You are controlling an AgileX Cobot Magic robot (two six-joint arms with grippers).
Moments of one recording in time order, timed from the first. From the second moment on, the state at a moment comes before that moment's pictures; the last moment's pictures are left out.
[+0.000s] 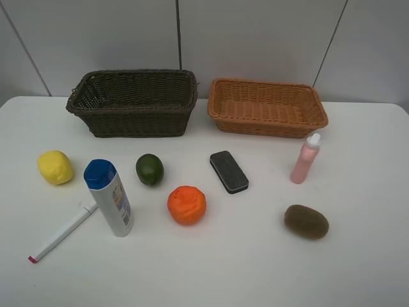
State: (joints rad) left arm -0.12 -0.01 -0.51 -0.01 1.07 -0.02; right arm -0.09 0.00 -0.53 -0.06 1.07 0.03
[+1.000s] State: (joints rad) left arm -0.12 0.37 -0.58 -0.04 1.03 -0.02; right arm -0.09 0.00 -0.53 -0.06 1.07 0.03
